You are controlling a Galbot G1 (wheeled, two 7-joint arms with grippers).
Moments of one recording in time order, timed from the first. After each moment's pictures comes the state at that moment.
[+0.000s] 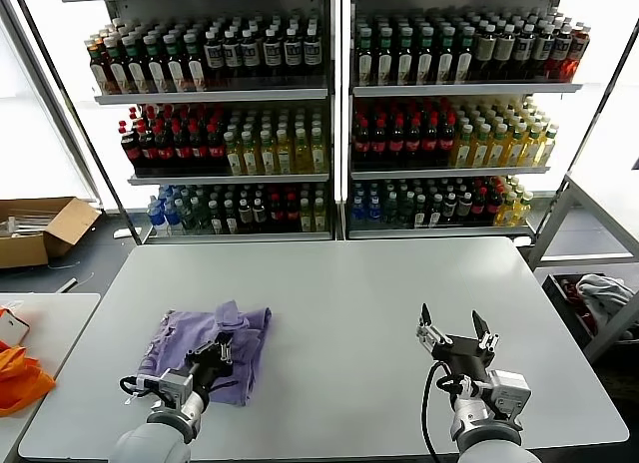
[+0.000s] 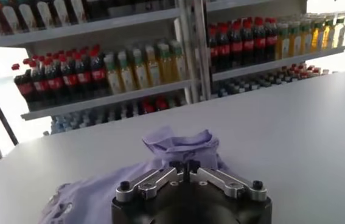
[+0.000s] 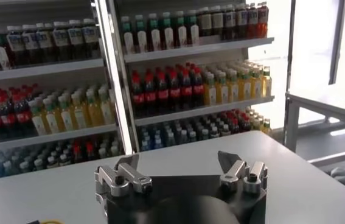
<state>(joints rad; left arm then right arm) 1.39 -1.22 -0.43 -2.04 -0.17 0.47 -0.02 -1.47 1.40 0.38 2.40 0.30 -0.58 0.46</state>
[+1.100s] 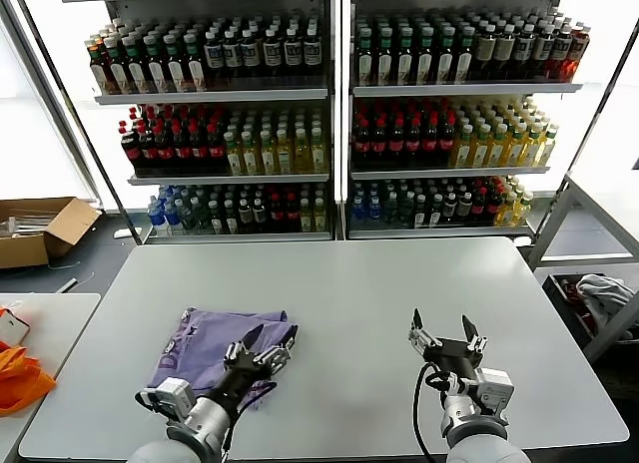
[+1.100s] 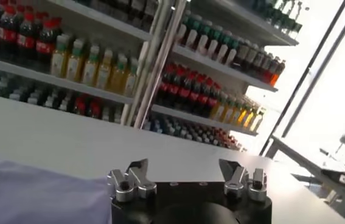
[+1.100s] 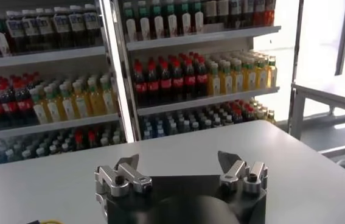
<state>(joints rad) 1.46 -1.30 -0.41 -2.24 -0.62 0.48 -0.06 -1.42 1.39 0.36 2.32 0.33 -0.56 0.46</state>
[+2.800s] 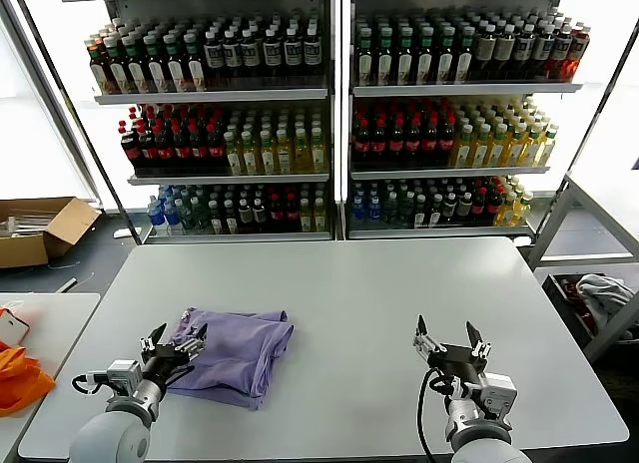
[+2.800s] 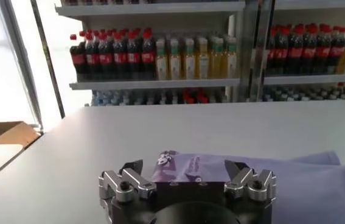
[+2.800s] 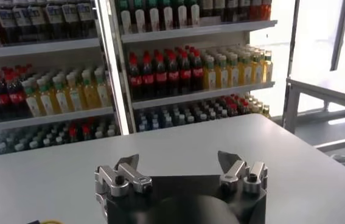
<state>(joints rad) 1.36 -1.19 -0.61 -1.90 -0.40 0.42 -0.03 -1.46 1.38 0.38 2.32 0.32 -0.56 0.45</state>
